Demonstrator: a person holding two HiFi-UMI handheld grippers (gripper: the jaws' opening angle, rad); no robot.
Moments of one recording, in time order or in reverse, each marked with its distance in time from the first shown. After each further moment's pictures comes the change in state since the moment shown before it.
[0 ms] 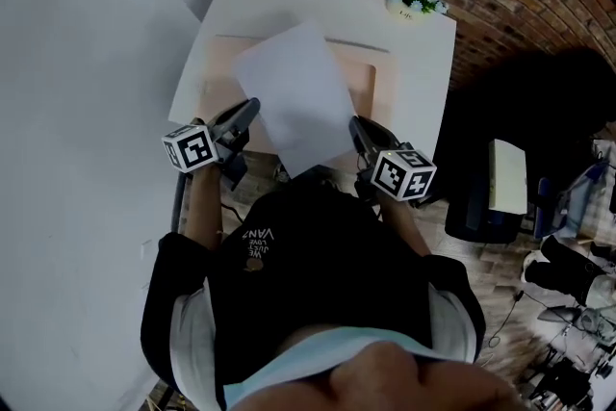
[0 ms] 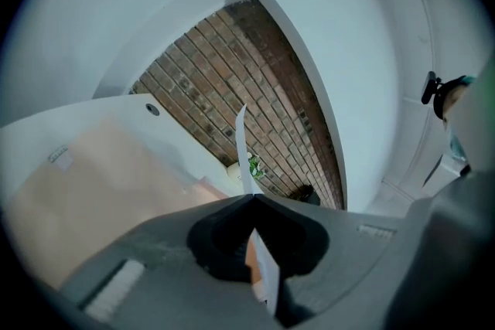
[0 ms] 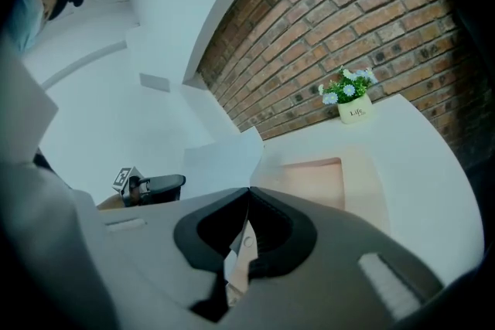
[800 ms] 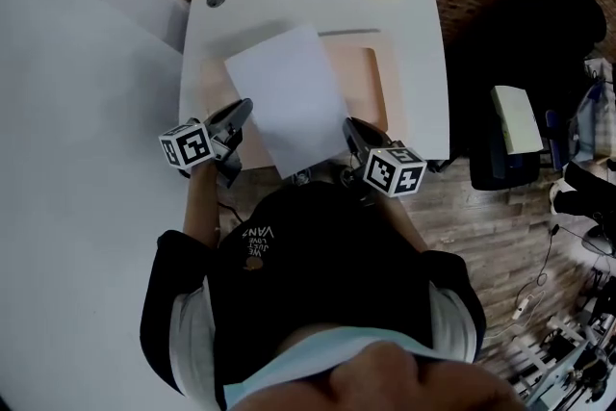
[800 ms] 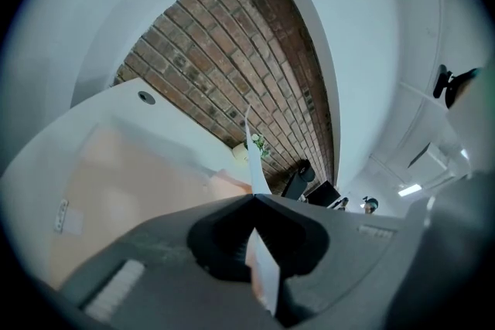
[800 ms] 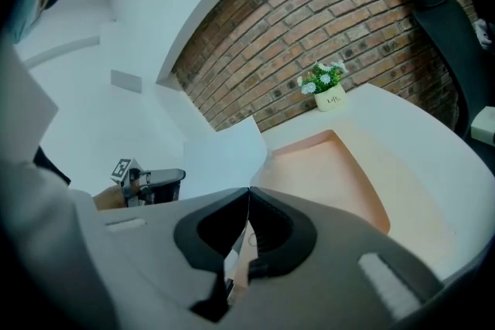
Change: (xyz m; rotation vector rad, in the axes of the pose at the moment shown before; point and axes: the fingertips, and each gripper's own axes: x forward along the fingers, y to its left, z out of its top) left arm 0.007 0.071 0.027 0.063 0.256 -0.073; right arm 0.037 0.018 -0.052 0.115 -0.102 -0.218
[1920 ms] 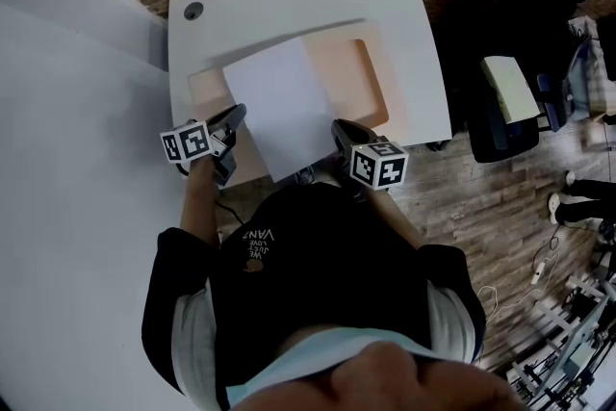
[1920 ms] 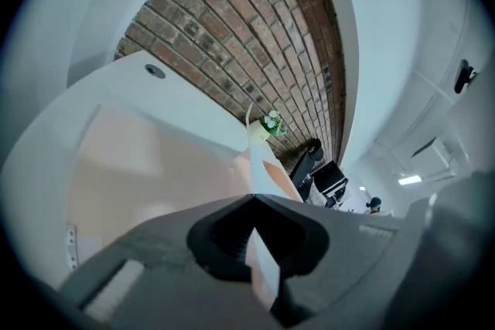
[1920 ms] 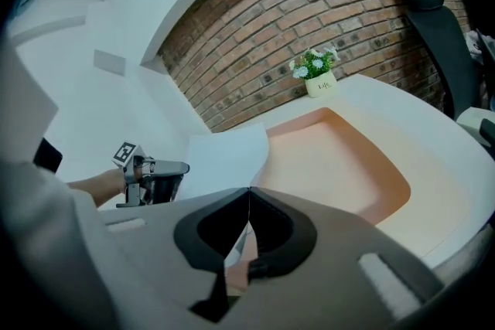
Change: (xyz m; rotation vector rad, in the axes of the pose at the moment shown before) left arm 0.022 0.065 -0.015 -0.001 0.196 0.030; right arm 0.029 -0.009 -0.043 0.004 0.049 -0.124
